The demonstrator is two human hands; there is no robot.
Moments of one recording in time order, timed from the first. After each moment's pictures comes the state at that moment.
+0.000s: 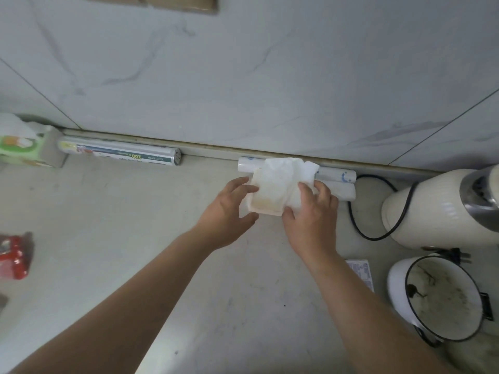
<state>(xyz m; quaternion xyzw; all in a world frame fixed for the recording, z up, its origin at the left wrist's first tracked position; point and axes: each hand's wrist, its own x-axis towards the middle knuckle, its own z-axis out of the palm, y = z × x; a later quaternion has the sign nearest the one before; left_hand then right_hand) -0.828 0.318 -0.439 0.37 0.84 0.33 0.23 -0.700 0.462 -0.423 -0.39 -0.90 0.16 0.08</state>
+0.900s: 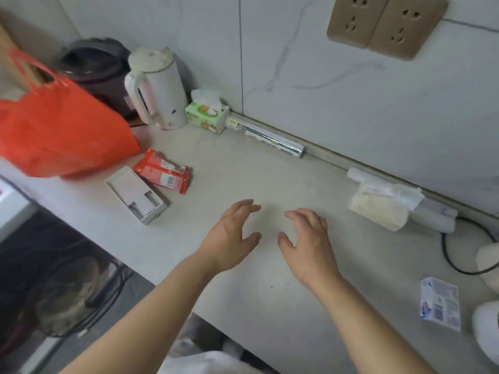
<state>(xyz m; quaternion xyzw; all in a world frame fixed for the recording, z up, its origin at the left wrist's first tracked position) -0.752 0.031 -0.374 0.21 0.90 0.36 0.16 -0.684 0.215 -0.375 -0.11 -0.95 0.29 0.05</state>
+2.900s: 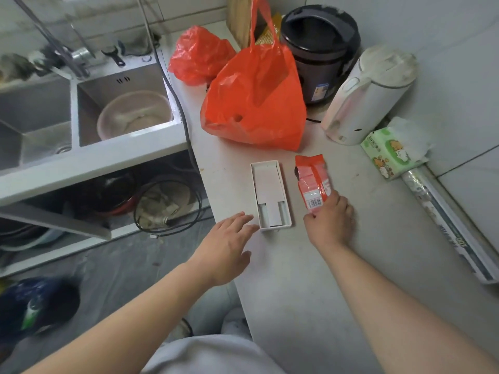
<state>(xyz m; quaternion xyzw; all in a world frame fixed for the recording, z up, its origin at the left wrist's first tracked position) -0.791 -0.209 -0.407 0.00 0.98 0.17 0.14 -0.946 -0.017 -0.438 0.02 -0.98 0.16 -0.07</state>
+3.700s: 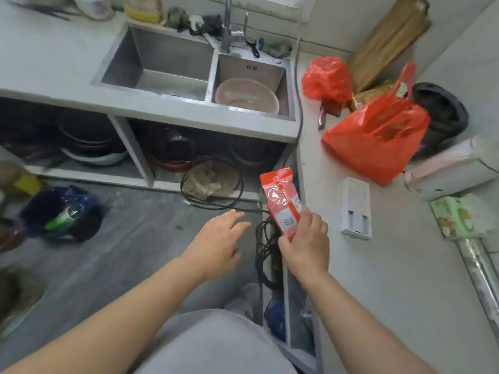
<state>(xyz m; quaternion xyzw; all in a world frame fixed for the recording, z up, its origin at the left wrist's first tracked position) -0.528 -0.338 -0.398 -0.17 0.96 0.23 0.05 -0.686 -0.193 -0.384 0.29 -0.95 0.10 -0.04</state>
